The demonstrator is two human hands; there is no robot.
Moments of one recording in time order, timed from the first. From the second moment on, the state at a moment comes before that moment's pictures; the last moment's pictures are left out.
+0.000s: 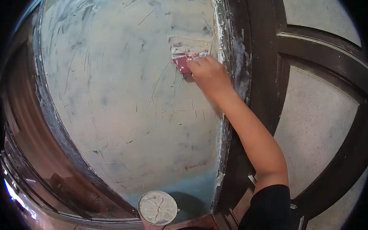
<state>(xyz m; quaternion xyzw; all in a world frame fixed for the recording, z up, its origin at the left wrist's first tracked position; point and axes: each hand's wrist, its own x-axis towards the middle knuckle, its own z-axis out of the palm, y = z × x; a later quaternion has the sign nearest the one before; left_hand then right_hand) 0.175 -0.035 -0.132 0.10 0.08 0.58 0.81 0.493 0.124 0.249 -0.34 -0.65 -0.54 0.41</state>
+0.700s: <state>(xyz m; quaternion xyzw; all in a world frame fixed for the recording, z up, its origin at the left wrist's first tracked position) 0.191 -0.052 -0.112 0.08 0.02 0.55 0.83 0.534 0.083 0.325 -0.40 -0.76 -0.34 0.39</state>
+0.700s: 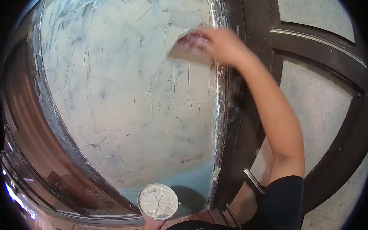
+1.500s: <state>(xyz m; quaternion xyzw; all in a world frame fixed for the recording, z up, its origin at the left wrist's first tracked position) 0.188 -0.037 -0.128 0.02 0.01 0.56 0.83 0.503 0.050 0.180 -0.41 -0.82 -0.20 0.34</state>
